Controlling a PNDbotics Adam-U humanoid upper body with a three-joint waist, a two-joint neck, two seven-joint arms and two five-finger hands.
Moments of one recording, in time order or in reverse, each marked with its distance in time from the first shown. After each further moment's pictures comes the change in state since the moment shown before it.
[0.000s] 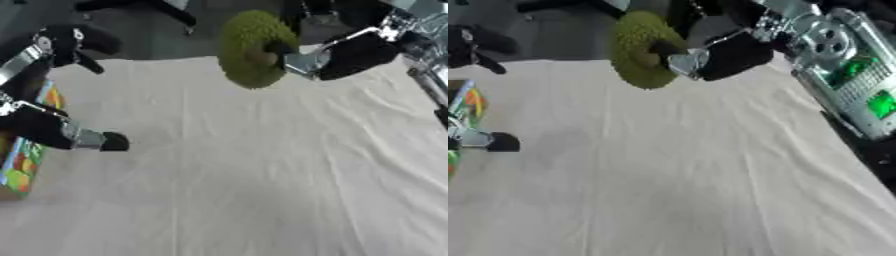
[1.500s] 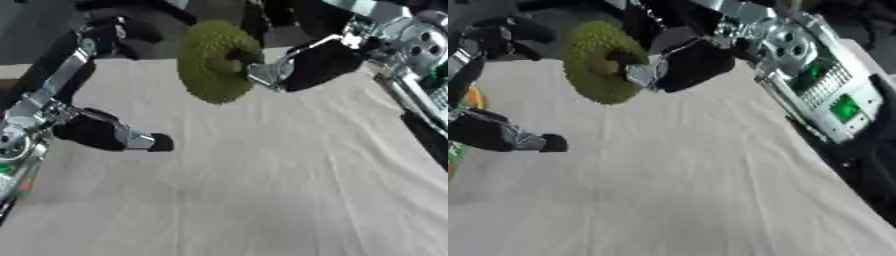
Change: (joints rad) left arm -0.015 -0.140 -0.032 -0.006 -0.194 -0.088 0.116; right arm -0.069 0.095 0.071 0.000 -0.007 0.069 0.028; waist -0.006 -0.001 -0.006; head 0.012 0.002
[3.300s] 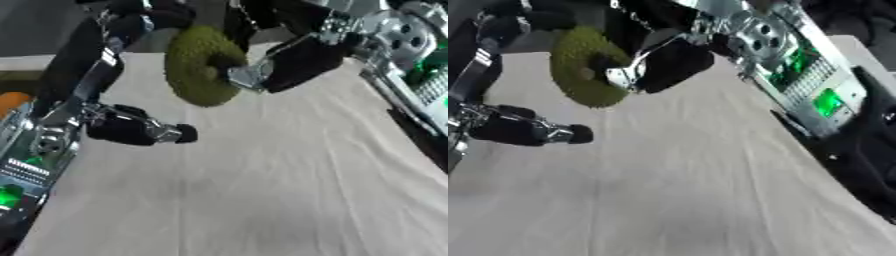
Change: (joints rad) left arm -0.014 -0.069 -0.042 -0.005 -0.292 -0.157 0.157; right arm -0.054 0.040 0.057 0.000 0.035 0.123 0.022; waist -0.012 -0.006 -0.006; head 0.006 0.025
